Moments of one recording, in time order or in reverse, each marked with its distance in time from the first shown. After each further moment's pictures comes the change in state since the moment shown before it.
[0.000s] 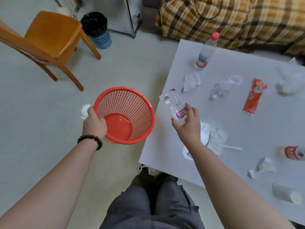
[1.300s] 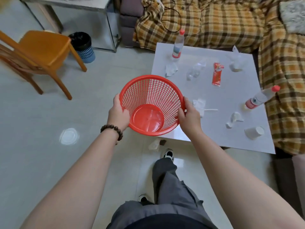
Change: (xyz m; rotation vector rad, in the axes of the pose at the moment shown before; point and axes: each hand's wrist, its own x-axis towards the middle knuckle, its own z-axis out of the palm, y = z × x) left_hand -0.165 -0.071 -0.041 -0.409 -0.221 0.394; right_hand -0.227 -0.016 -0.018 0.029 0.197 -0.111
